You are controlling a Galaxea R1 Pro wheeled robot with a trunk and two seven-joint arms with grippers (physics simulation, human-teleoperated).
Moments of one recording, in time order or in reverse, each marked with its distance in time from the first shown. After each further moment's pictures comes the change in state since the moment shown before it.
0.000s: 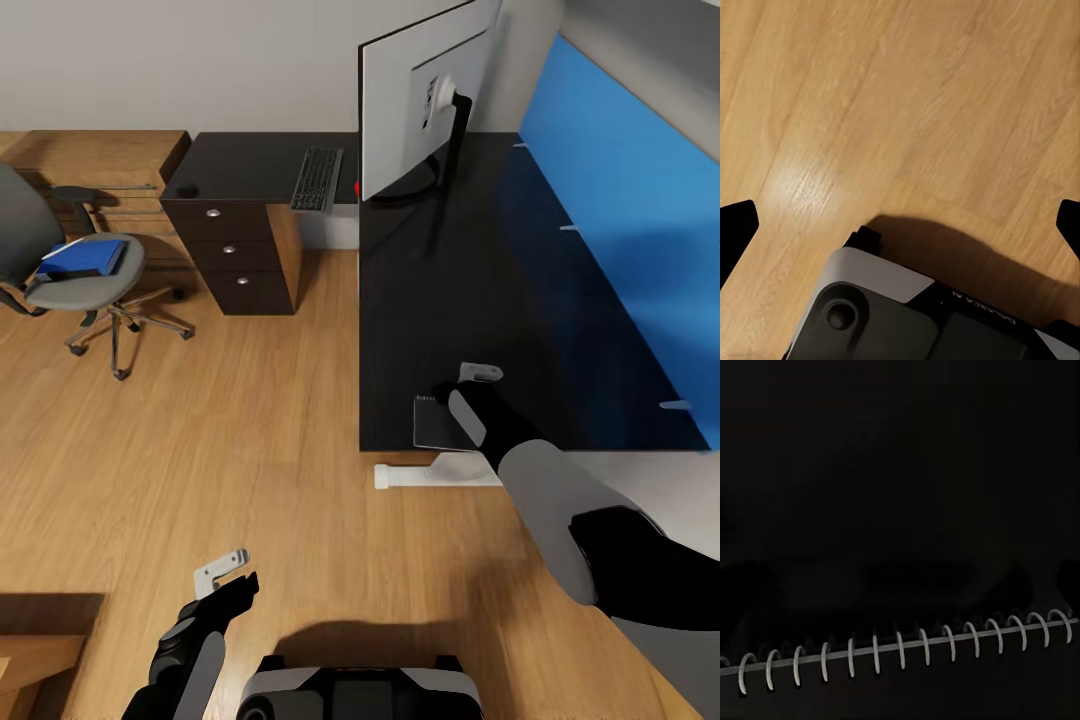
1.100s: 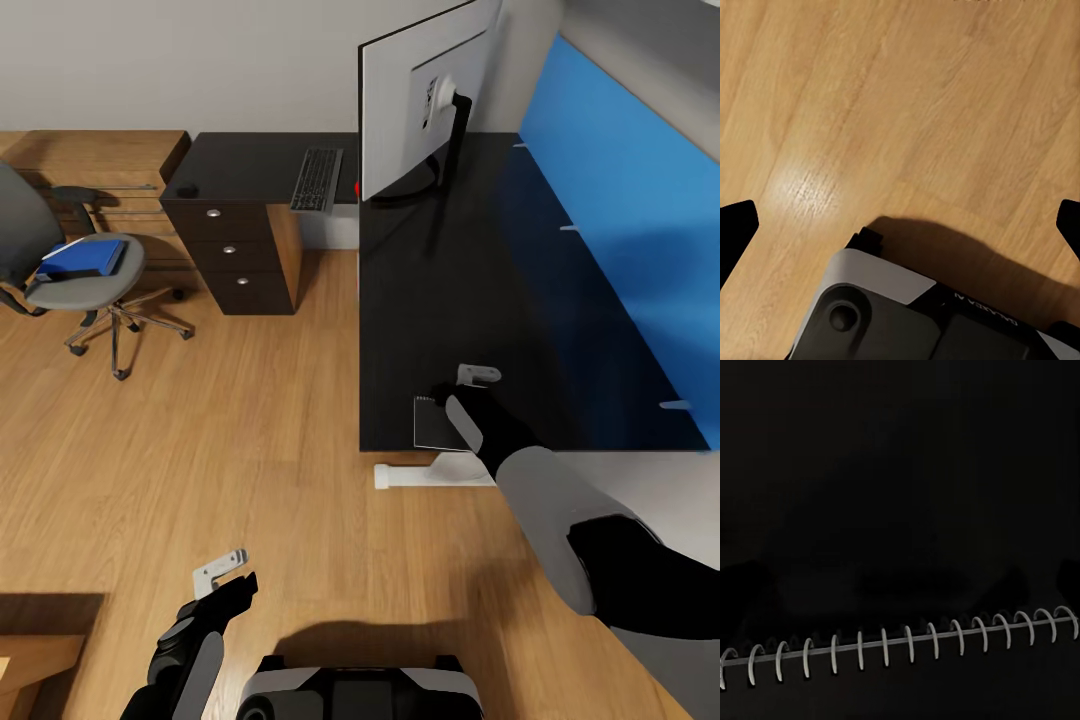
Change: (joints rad) left arm 0.000 0.004 0.000 0.000 0.000 -0.002 0.000; right arm 0.027 0.006 0.002 -0.029 0.028 -0.023 -0.003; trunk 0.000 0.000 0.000
